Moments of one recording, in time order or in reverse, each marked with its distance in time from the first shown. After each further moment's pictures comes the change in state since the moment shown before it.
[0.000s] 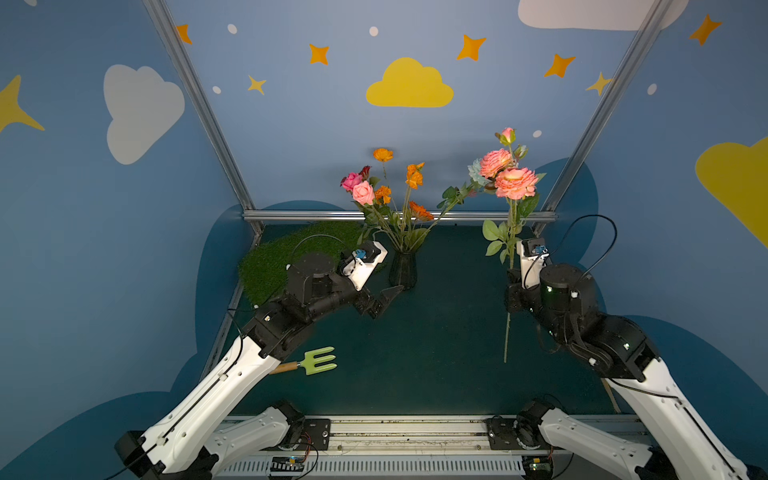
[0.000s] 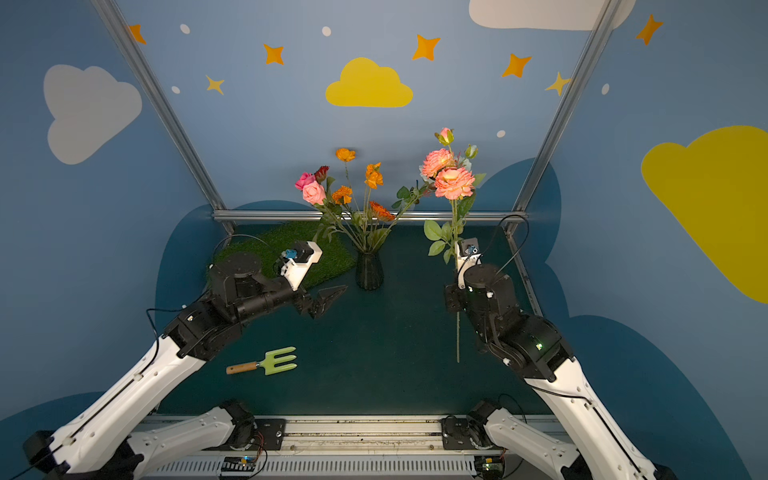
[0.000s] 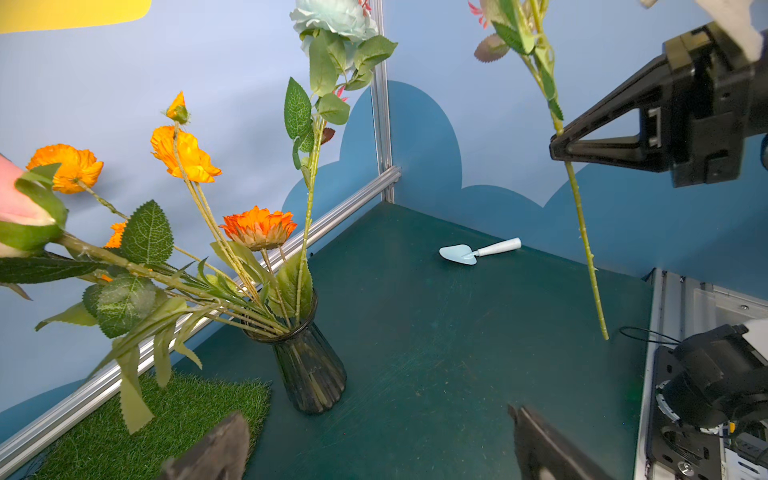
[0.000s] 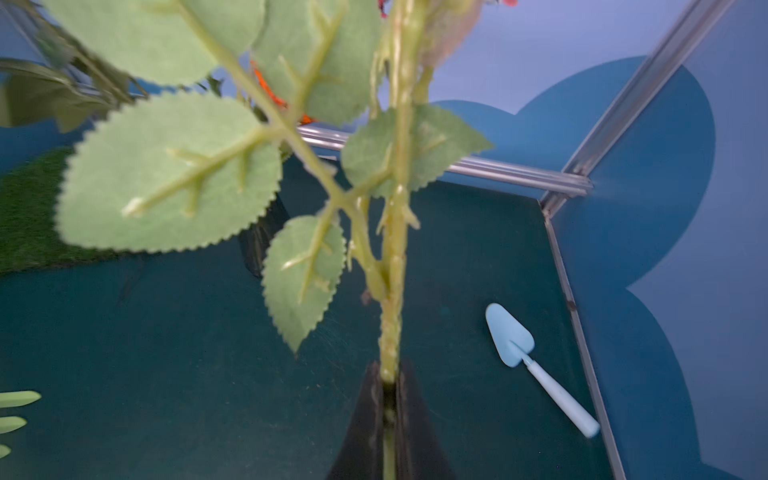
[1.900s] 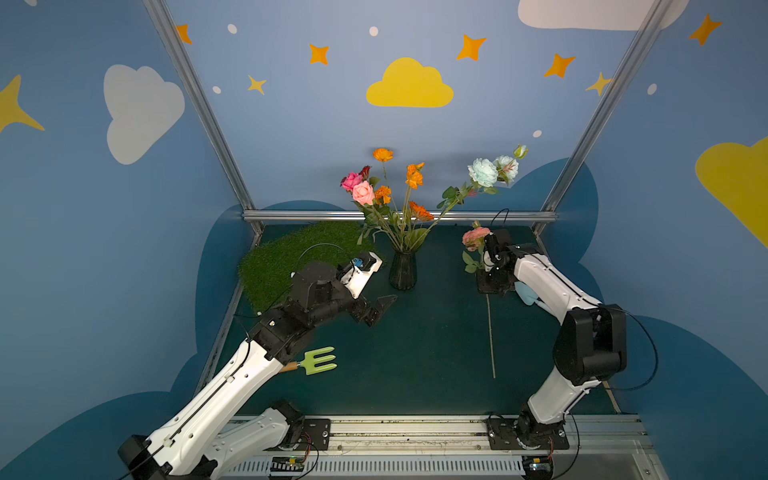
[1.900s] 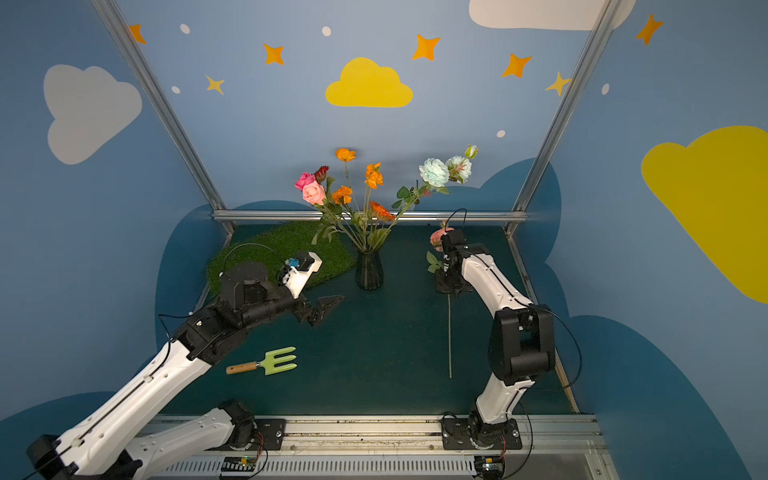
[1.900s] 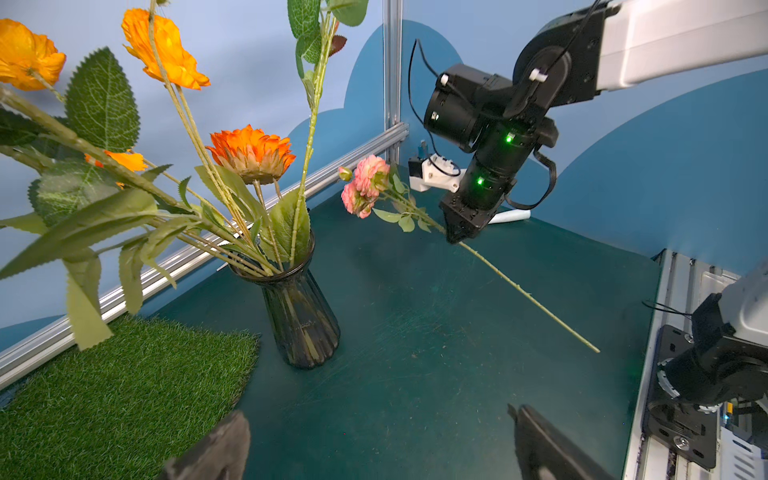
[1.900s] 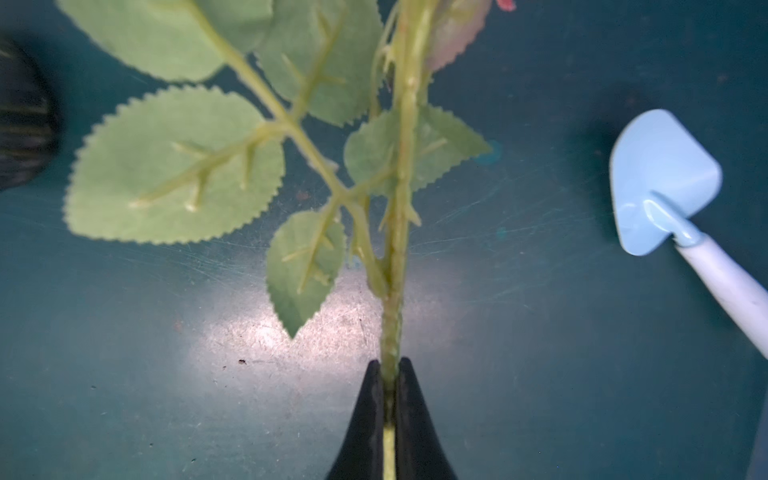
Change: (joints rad) left arm 0.045 -0.042 -0.129 0.010 0.019 -0.045; right arm -0.420 0.834 0.094 -0.059 -0.435 0.013
